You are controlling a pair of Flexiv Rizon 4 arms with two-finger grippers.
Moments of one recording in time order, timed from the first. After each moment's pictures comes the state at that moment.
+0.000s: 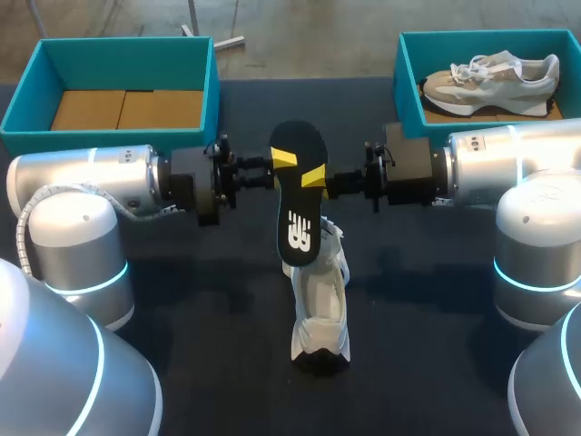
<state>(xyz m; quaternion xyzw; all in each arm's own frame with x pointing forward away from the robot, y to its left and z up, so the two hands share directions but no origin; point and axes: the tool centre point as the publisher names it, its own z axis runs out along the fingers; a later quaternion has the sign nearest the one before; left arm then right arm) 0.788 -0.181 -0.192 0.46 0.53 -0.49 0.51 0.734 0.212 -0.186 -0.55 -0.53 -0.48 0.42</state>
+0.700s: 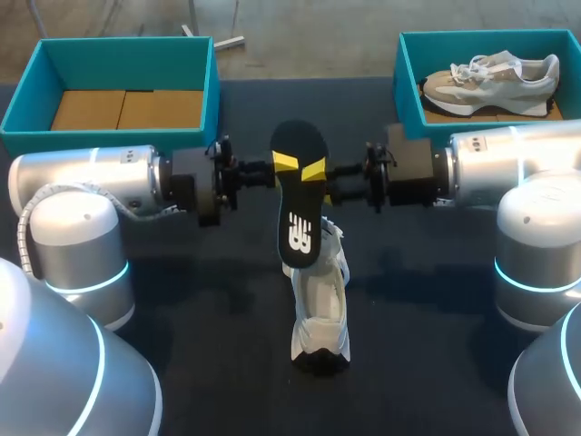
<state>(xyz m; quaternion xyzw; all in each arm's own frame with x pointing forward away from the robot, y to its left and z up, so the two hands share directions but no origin) 0.787 -0.181 -0.196 0.46 0.54 -0.49 0.51 0.736 0.207 -0.189 -0.56 -0.53 -0.48 0.42</state>
